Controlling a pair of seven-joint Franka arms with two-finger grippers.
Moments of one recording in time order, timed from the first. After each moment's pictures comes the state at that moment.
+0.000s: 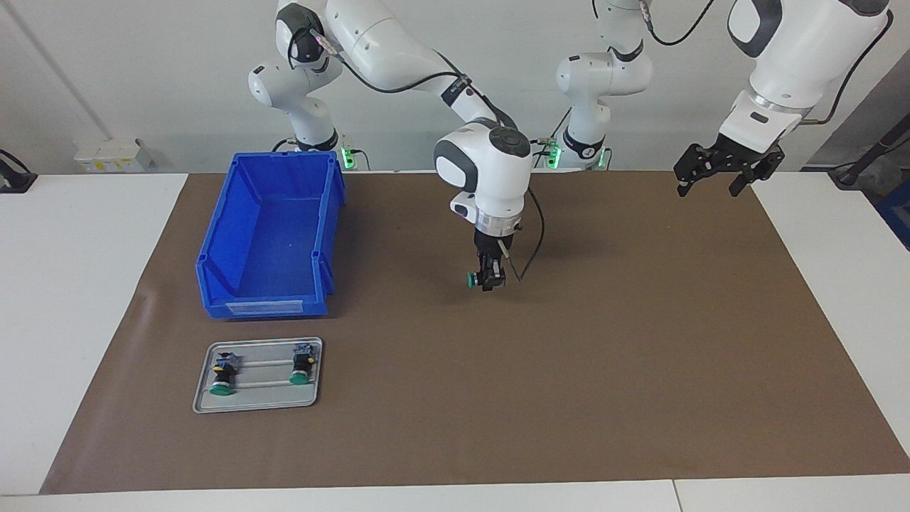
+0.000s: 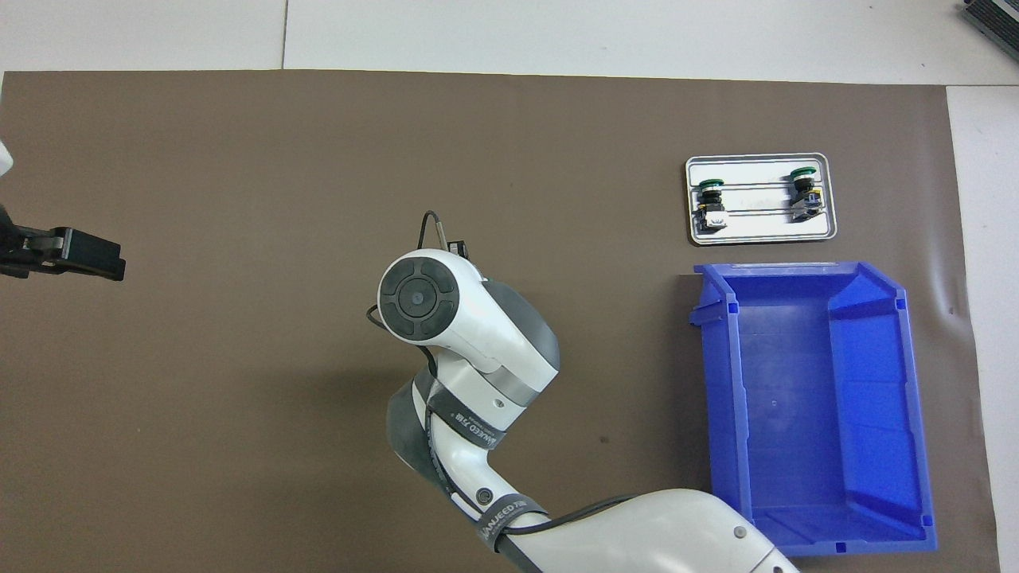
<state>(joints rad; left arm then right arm) -0.03 -0.02 -0.01 -1.61 0.01 1.56 0.04 0.74 0.58 -0.01 -1.48 -0.16 2.13 2.29</state>
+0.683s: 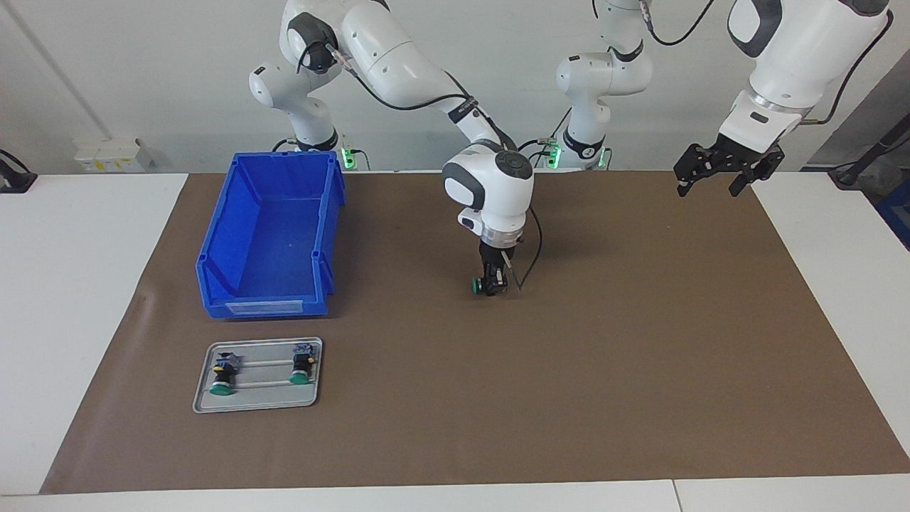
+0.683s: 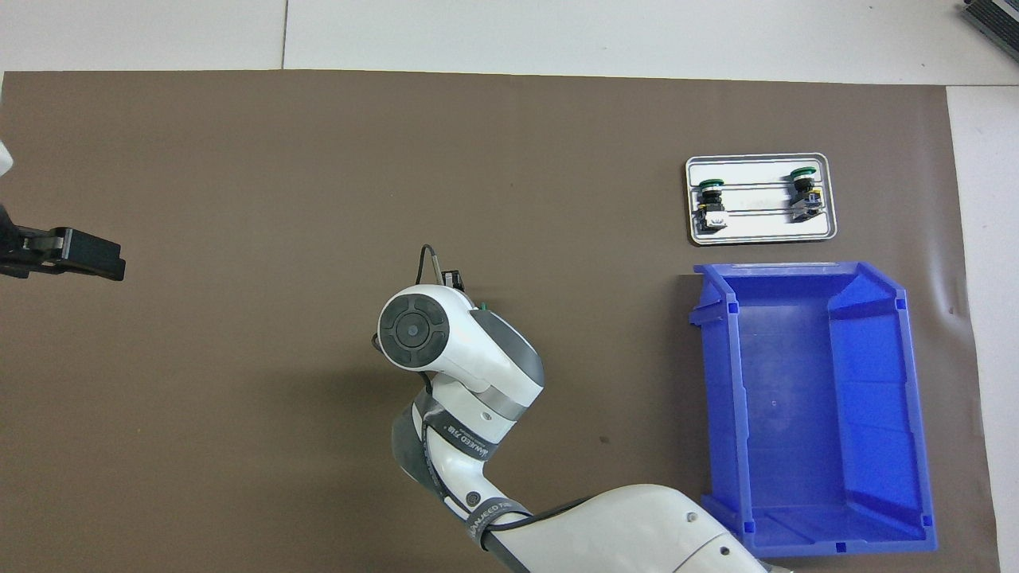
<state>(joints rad) -0.03 -0.02 -0.01 -1.61 0.01 1.56 0.04 0.77 0.61 -0.02 -1.58 -0.17 2.24 2.33</state>
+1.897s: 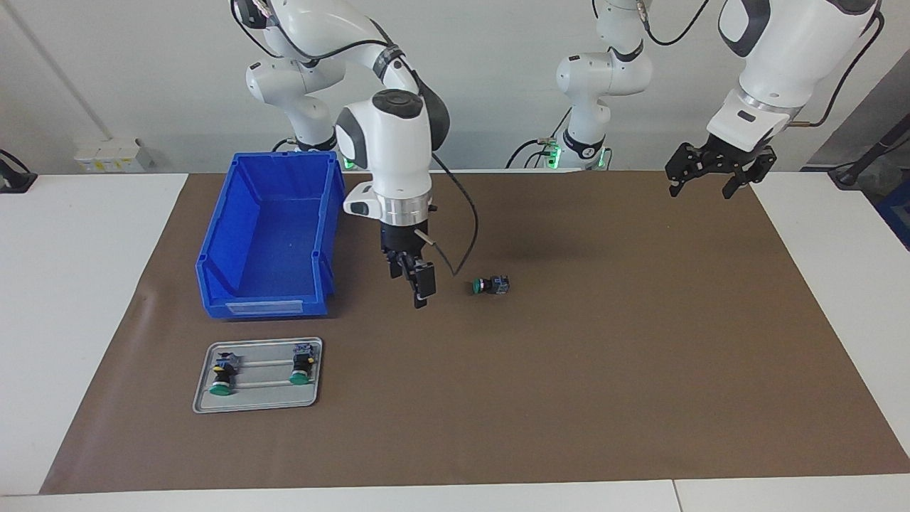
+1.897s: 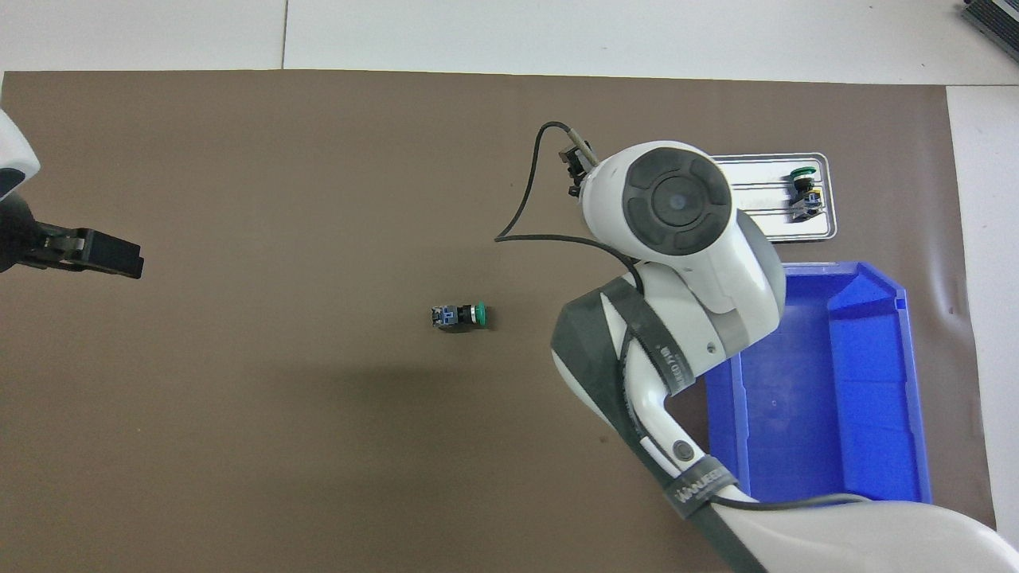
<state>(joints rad) -0.06 -0.02 -0.04 -1.61 0.01 1.59 0.13 0.43 0.29 -0.03 -1.62 -0.15 2.16 1.43</state>
